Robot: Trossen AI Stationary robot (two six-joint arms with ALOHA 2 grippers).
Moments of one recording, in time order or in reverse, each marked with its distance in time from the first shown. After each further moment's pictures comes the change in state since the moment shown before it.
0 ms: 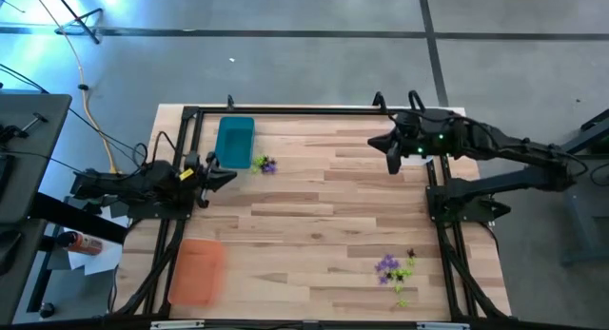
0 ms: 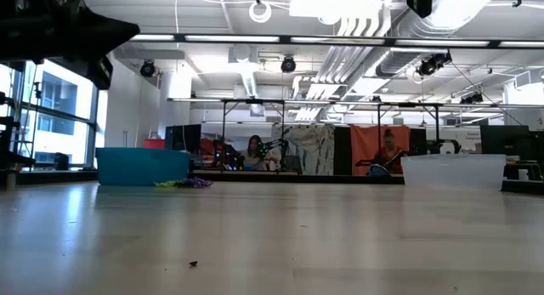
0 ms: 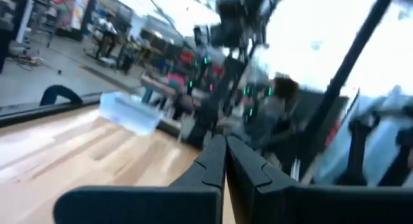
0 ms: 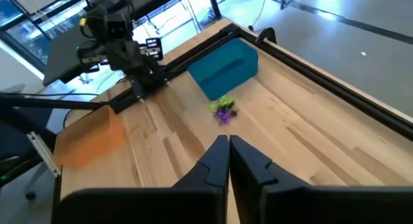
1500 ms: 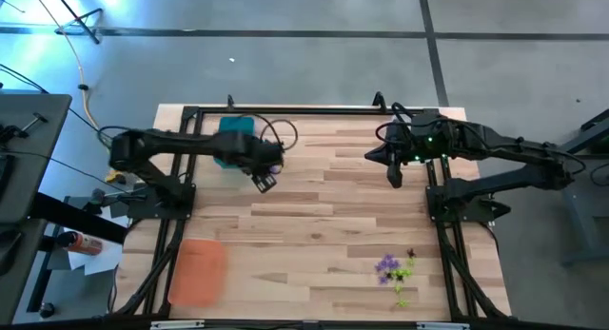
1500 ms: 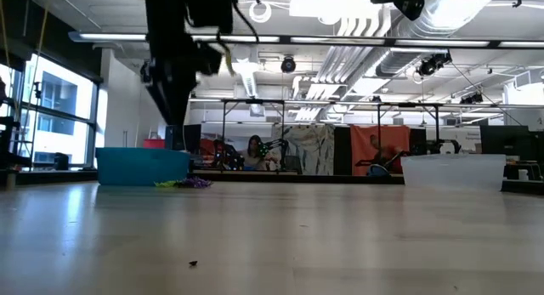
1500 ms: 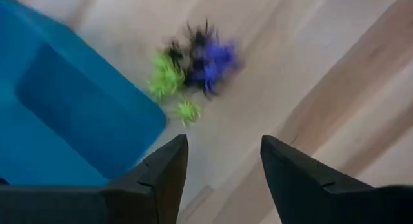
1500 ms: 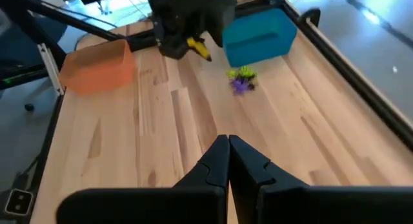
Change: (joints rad) left arm 0.204 1.567 1.153 -1.267 -0.072 -0.070; right arm 0.004 0.046 0.000 -0.071 -0.158 -0.252
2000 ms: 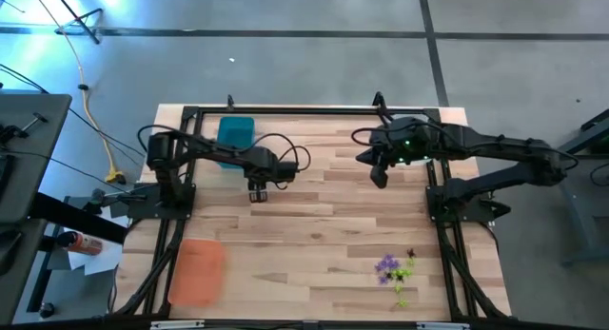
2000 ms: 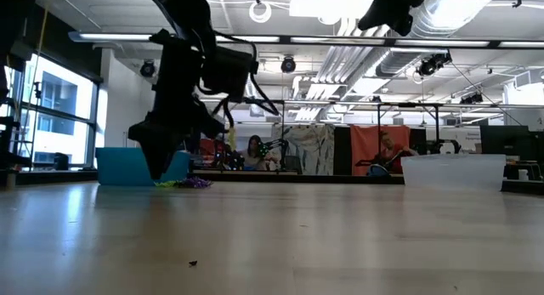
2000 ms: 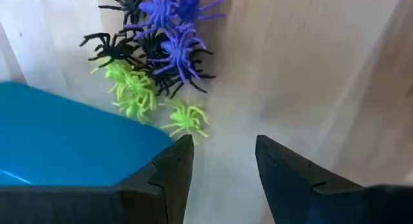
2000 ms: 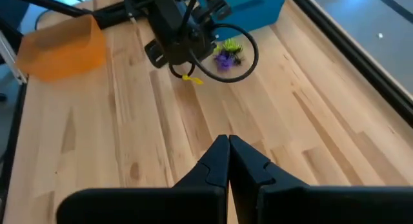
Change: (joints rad) left arm -0.011 0.274 -0.021 0.013 -0.099 0.495; right arm 0.000 0.123 0.000 0.001 0.047 0.025
